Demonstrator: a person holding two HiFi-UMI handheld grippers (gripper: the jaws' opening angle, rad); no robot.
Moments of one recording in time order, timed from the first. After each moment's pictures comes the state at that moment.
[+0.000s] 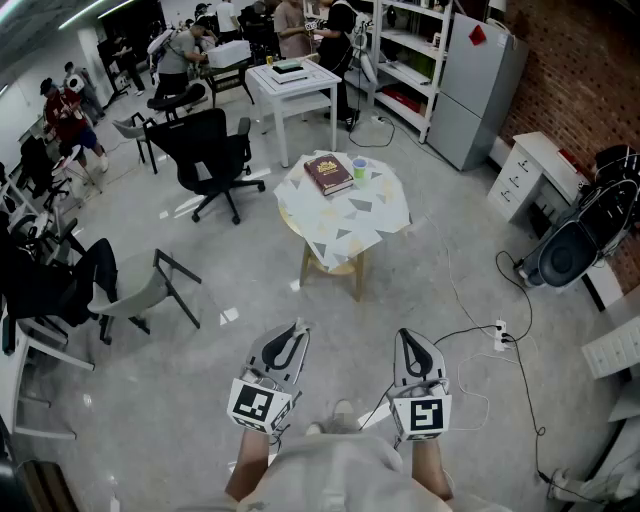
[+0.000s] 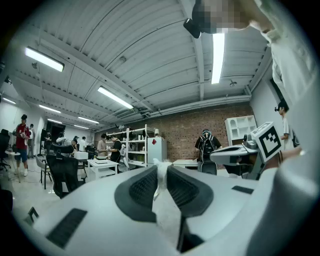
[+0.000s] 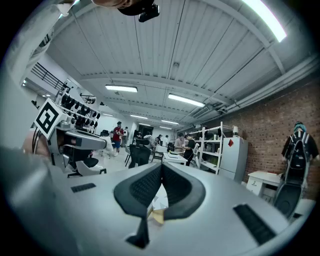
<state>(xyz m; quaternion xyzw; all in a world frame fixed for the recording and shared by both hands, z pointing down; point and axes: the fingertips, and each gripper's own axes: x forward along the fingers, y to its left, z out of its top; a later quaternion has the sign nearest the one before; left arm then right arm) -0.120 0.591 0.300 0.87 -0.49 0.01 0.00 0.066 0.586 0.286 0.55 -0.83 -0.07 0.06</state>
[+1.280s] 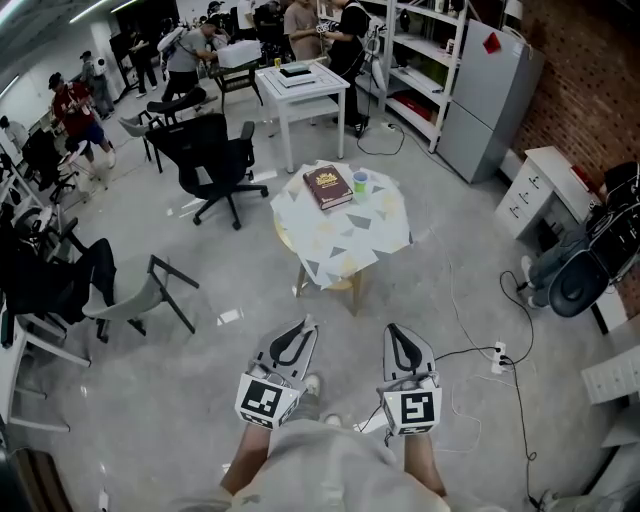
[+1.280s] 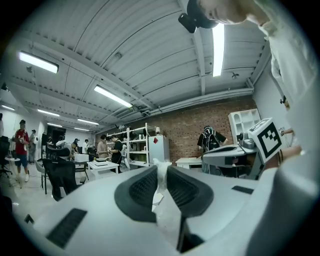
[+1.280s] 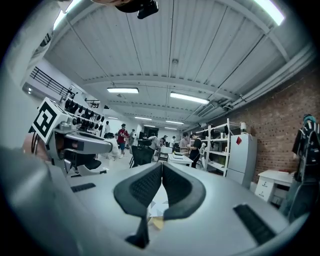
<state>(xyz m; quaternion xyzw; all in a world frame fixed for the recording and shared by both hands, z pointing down) -0.065 0.501 0.299 0.86 -0.50 0.03 -0.01 0.083 0.487 0.294 0.51 -0.86 -0.06 0.05</state>
